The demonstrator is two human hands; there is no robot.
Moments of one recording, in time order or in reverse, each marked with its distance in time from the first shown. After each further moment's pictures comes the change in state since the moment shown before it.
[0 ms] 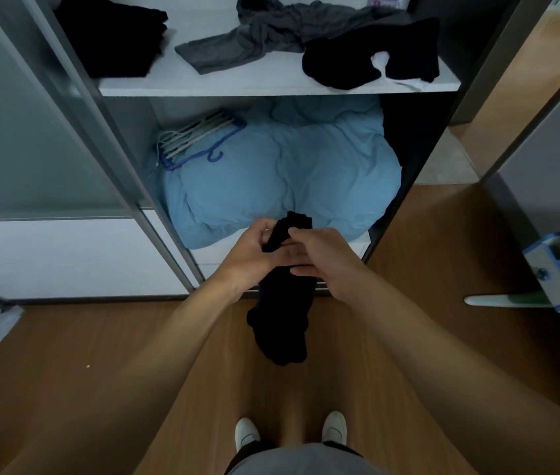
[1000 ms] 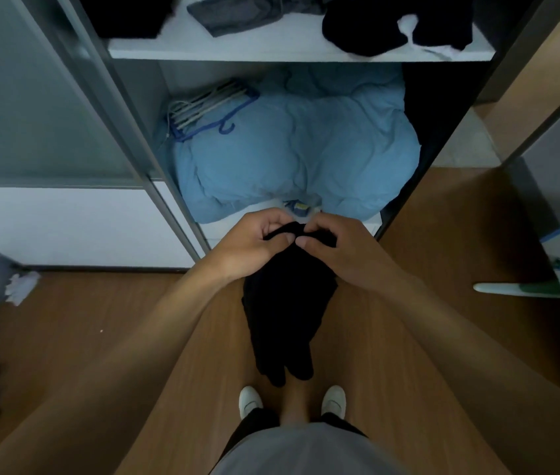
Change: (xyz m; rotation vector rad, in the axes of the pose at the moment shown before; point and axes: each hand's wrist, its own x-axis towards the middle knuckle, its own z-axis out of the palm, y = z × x) left_hand -0.030 0.006 -0.011 0.161 -0.110 0.124; right_hand -0.021 0.023 -0.026 -0.685 -0.100 -0.644
